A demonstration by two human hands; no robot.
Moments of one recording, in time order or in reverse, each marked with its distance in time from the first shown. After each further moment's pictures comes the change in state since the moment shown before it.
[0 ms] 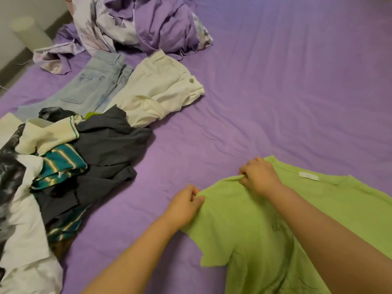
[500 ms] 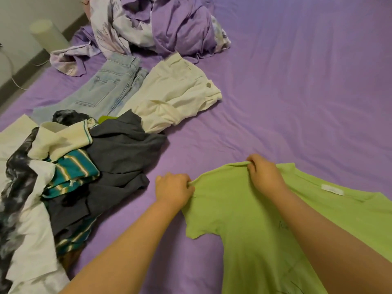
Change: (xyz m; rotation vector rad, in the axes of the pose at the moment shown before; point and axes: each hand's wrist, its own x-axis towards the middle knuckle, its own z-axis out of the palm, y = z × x) left_hand 0.055 -0.018 -0.062 0.758 0.223 -0.056; right_hand 0.046 -0.027 0.000 0.522 0.220 0.144
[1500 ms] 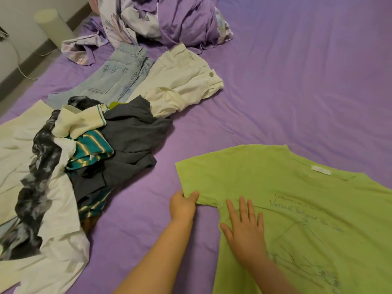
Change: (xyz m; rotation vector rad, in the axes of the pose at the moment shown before) left_hand -0.094 0.021 0.047 -1.189 0.023 -0.611; right_hand -0.193 -0.010 0.088 -0.293 -0.266 0.027
